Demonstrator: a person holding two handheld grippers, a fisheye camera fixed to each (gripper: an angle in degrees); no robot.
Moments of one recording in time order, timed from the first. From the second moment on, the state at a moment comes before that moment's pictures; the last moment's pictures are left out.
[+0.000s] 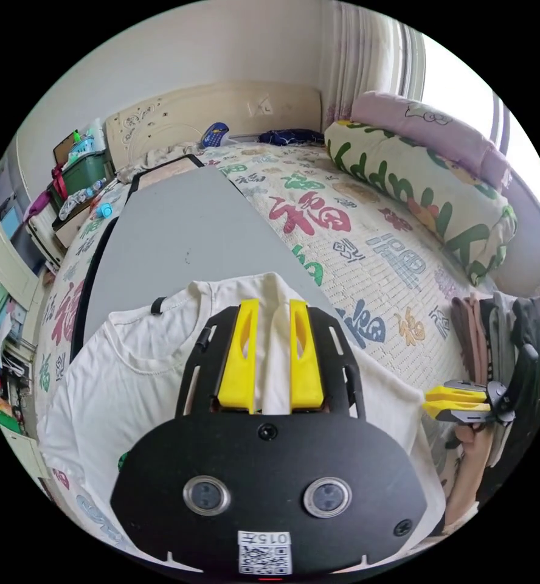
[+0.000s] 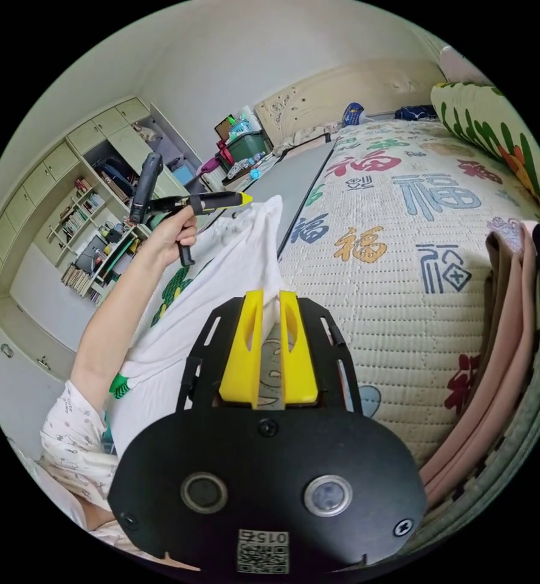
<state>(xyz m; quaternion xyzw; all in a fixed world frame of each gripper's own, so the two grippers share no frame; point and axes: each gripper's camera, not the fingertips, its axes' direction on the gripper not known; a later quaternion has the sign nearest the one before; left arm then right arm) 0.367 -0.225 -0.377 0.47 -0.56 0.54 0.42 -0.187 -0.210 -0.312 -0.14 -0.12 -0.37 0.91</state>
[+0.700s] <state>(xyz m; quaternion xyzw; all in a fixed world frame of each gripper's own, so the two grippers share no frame) 0.062 -0.167 -0.339 0.03 -0.54 0.72 0.44 -0.128 0.080 -0.326 -0.09 -0.26 -0.78 0.57</state>
